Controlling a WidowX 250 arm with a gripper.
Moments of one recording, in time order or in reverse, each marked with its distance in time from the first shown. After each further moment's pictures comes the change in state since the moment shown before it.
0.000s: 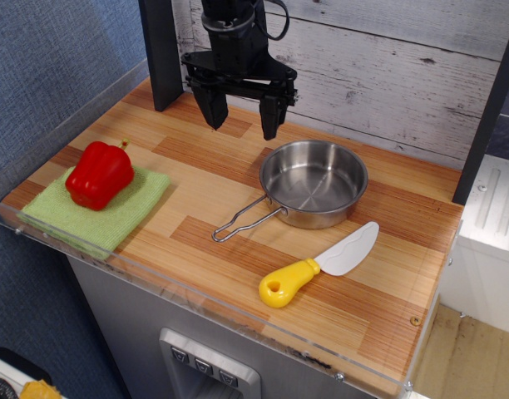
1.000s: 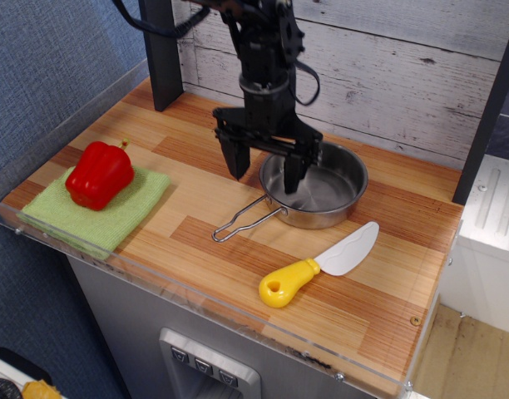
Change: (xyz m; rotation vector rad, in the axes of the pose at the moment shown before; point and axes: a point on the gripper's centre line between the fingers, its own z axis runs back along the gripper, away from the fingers) arm -0.021 -0.022 -0.048 0.030 0.107 -0.037
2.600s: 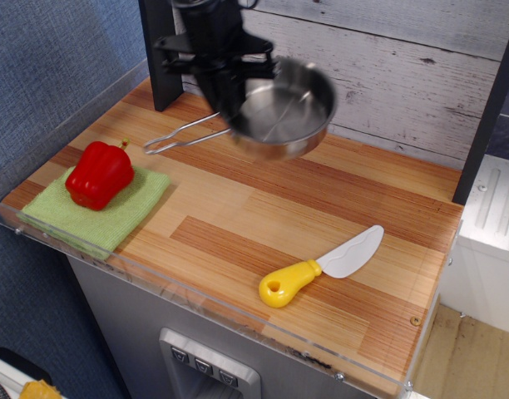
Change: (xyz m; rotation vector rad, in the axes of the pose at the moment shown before) arm -0.001 0.045 0.077 -0.118 -0.133 0.103
